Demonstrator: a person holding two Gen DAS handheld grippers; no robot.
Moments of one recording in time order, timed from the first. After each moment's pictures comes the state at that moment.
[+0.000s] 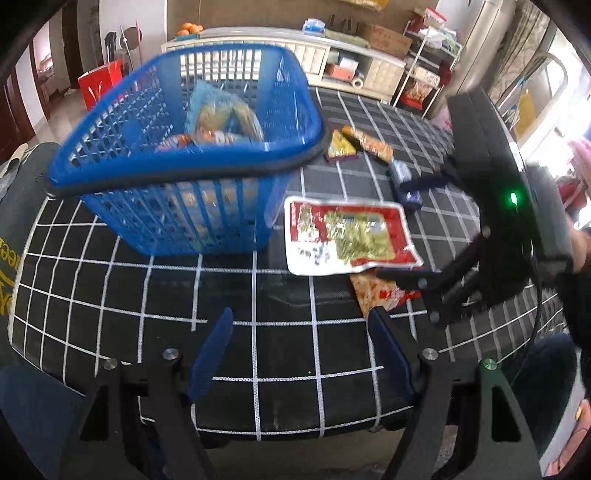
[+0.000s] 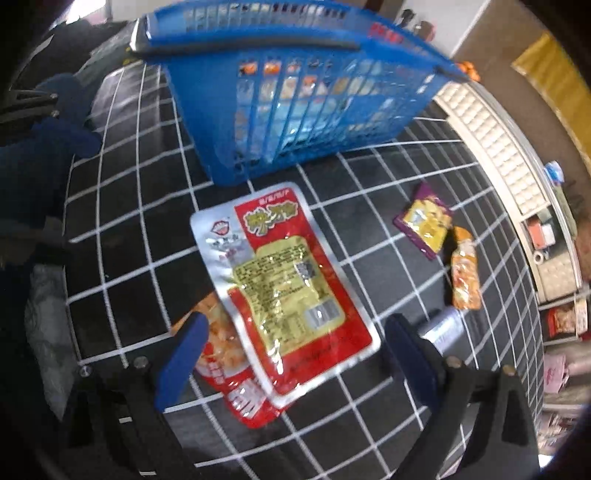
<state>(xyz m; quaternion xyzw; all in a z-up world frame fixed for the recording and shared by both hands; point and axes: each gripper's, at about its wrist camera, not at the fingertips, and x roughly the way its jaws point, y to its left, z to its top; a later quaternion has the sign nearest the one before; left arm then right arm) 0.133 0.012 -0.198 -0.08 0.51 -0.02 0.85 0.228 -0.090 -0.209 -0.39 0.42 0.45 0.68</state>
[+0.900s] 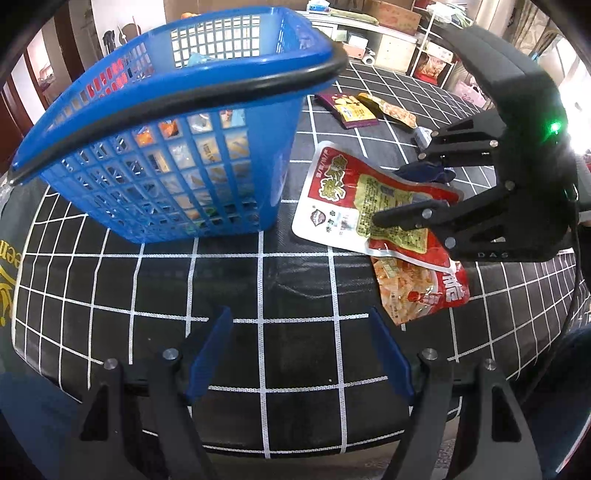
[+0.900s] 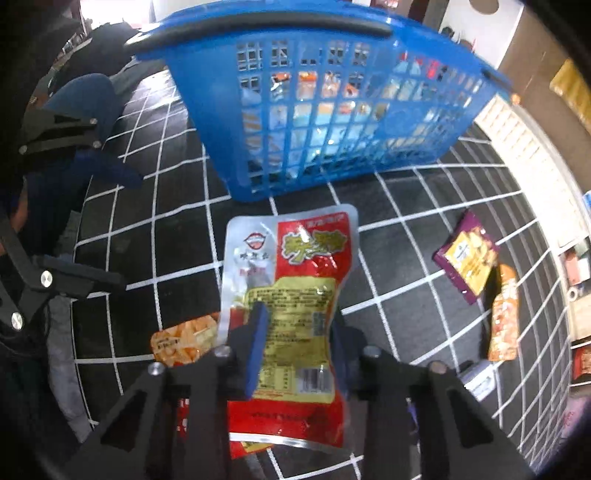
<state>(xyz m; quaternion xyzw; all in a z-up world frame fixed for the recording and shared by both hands) 0.147 0.006 -0.230 -0.05 0.55 0.00 0.84 0.242 -0.096 -0.211 -0.36 0.41 0.53 0.65</state>
